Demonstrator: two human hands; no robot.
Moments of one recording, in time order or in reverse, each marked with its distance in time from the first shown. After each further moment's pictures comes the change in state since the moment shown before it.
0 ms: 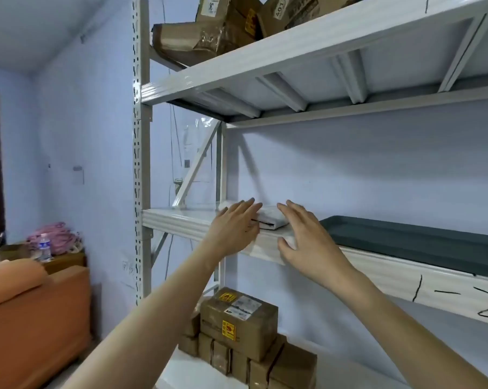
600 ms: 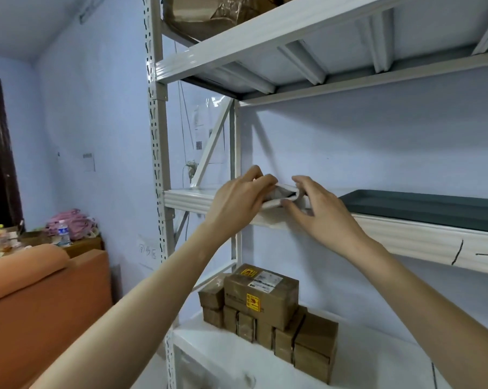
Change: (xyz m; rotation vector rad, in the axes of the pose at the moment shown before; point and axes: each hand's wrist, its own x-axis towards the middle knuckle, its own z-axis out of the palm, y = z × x) left_hand -0.058 -0.008 -0.058 -0.060 0.380 0.272; right_hand 0.002 -0.040 0.015 0.125 0.143 0.015
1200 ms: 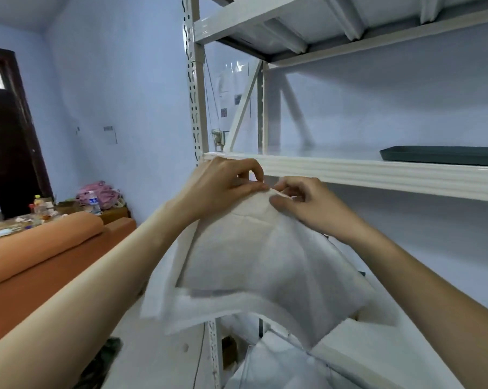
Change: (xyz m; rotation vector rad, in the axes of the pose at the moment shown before) left_hand -0.101 -0.030 -0.119 -0.053 -0.267 -0.150; right_hand -0.054 -0.105 0.058 0.500 -0.235 0.019
